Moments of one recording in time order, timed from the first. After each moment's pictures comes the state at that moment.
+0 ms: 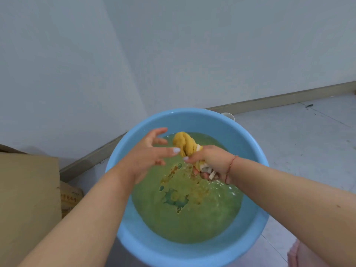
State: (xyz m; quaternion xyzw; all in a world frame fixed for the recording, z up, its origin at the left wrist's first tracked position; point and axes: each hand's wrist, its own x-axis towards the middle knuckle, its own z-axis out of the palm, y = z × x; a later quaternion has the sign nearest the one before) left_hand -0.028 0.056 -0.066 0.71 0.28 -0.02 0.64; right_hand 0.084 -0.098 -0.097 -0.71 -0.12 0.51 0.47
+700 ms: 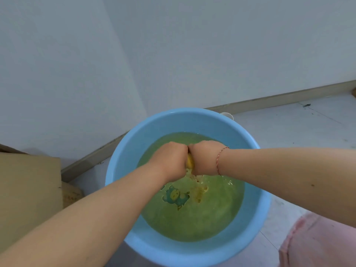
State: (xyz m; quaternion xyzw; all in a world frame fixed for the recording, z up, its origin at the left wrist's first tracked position) left_hand 0.003 0.024 -0.088 0.99 0.09 -0.09 0.09; right_hand 0.081 -0.078 -0.082 -0.84 -0.49 0.21 -0.06
